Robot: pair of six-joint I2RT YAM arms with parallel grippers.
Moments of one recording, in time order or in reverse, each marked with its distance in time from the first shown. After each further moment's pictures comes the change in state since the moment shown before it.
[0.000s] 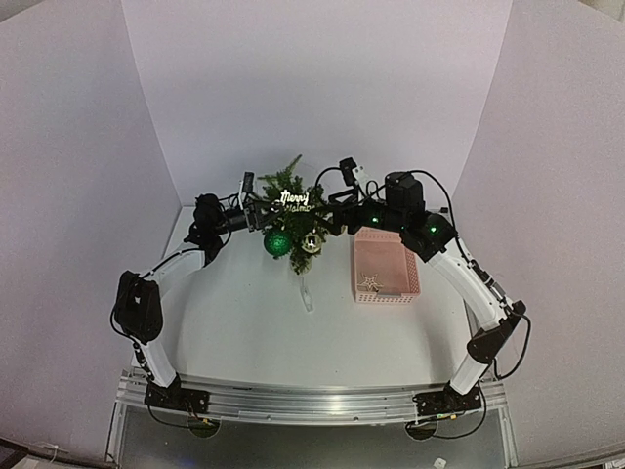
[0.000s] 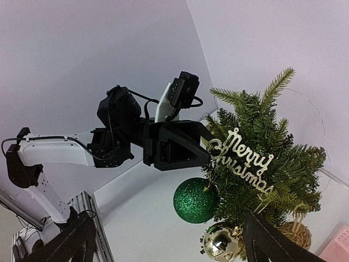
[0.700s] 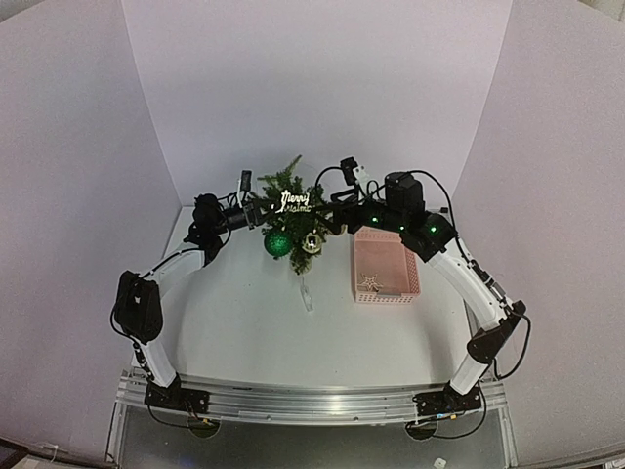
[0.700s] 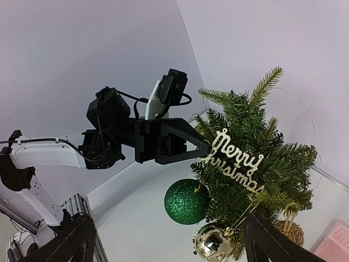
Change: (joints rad) left arm -0.001 0.000 0.000 0.020 -0.049 -0.029; right arm 0.000 0.000 0.000 -0.008 0.042 -0.005
